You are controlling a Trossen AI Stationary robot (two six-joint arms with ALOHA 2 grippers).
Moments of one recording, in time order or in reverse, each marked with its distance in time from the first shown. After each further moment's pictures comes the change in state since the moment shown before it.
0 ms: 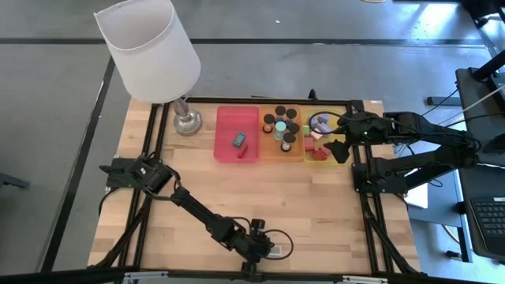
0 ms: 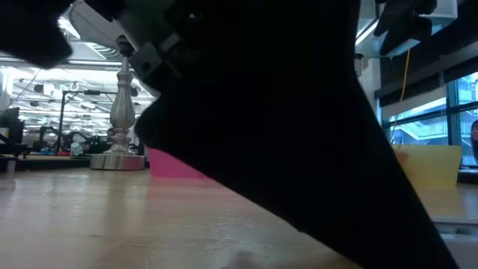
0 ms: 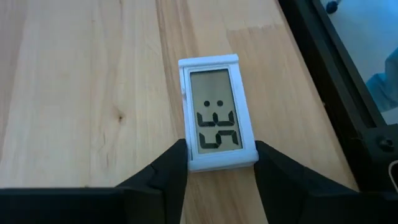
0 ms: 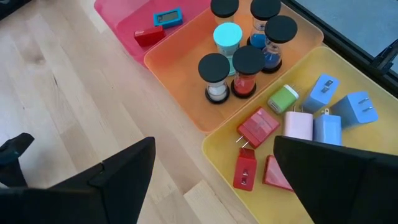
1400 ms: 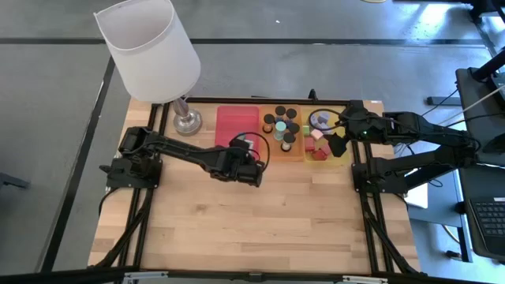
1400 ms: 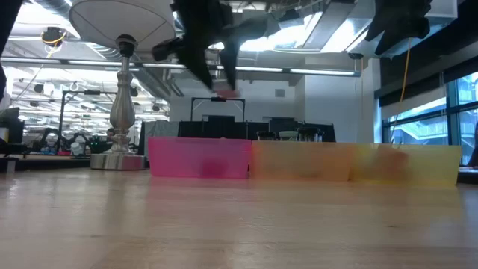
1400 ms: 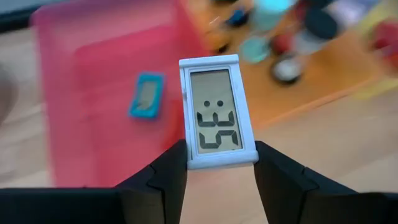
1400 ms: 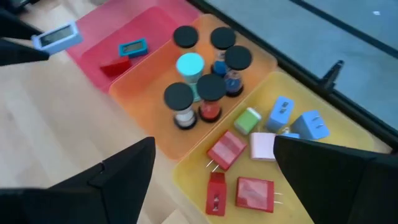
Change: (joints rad) left arm 0.389 -0.429 -0.003 -0.849 -0.486 -0.983; right arm 0.000 0.005 0.000 0.024 0.162 0.007
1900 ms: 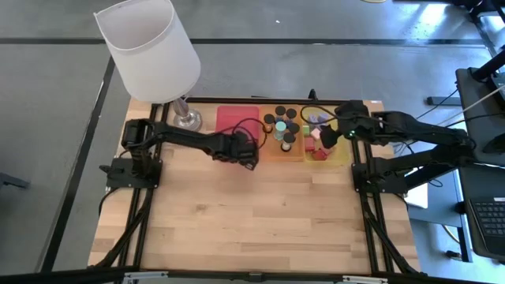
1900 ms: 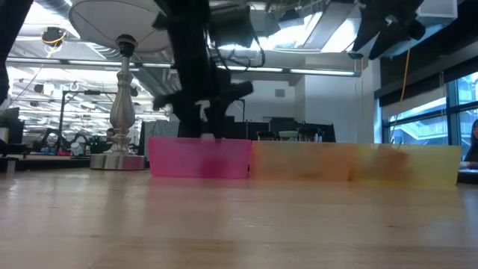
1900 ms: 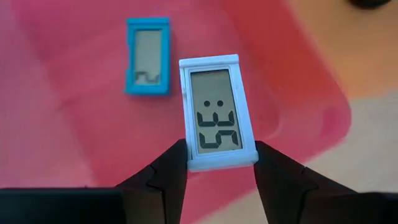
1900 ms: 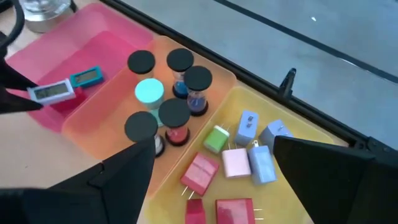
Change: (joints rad) left arm 0.222 -0.010 -0.244 0.221 0.341 0.294; right arm -0.021 0.079 0.000 0.030 0.186 0.096
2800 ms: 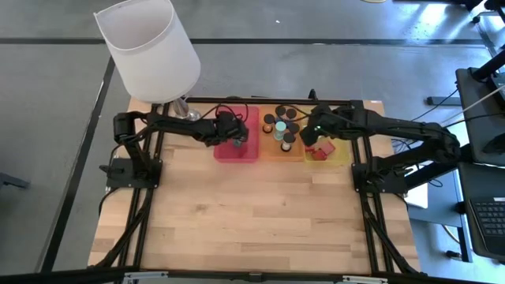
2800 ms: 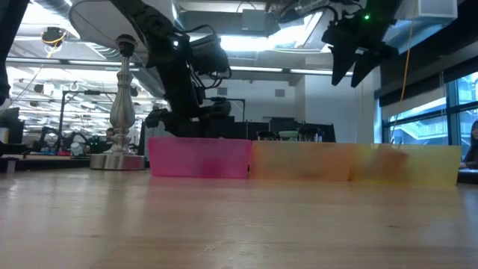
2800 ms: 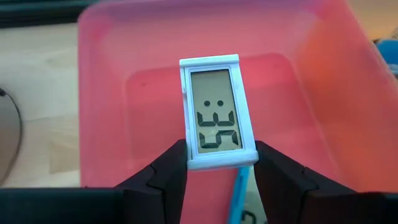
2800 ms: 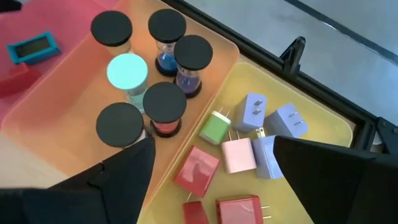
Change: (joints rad) left arm 0.246 -0.097 -0.275 0.398 -0.182 0.020; right arm -0.114 0.267 0.000 0.078 -0.064 0.002
